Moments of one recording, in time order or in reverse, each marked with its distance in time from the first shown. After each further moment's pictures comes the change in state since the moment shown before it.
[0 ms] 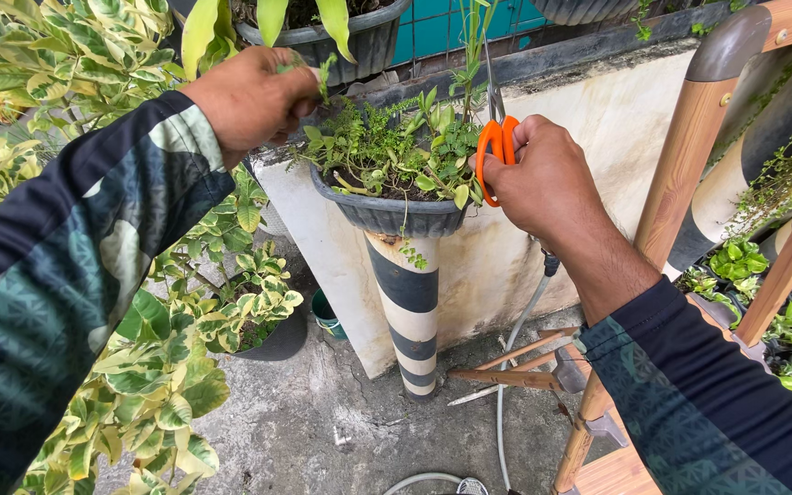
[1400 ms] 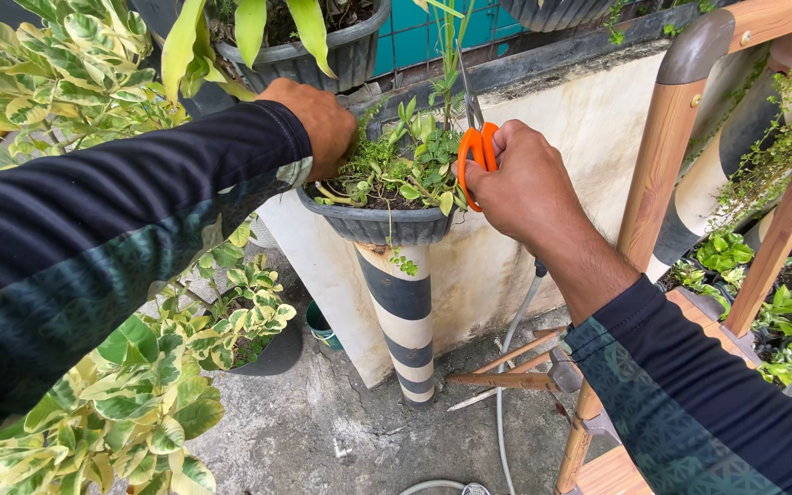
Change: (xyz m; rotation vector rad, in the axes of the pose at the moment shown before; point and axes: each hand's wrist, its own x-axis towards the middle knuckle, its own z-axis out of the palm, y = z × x) left_hand 0.022 0.055 0.056 1.483 -0.322 0.040; right_hand -0.002 -0.006 -0.002 -0.017 -0.011 0.003
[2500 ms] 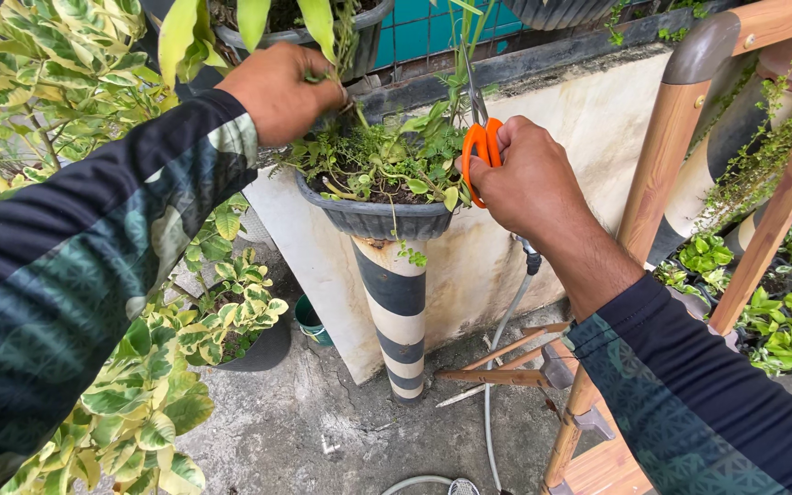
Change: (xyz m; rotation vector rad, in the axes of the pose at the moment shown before) left_hand 0.003 -0.045 0.041 -0.987 0.433 -0.122; right_hand 0.002 -0.001 0.002 -0.071 -0.002 -0.001
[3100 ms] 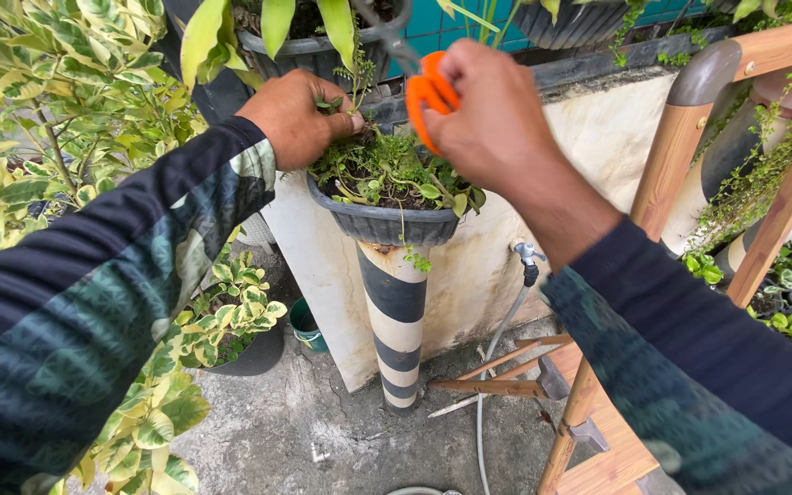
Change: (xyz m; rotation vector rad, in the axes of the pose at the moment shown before) left_hand -0.018 -0.002 0.011 0.044 0.019 0.067; right_hand 0.037 -0.050 0.001 0.087 0.230 -0.537
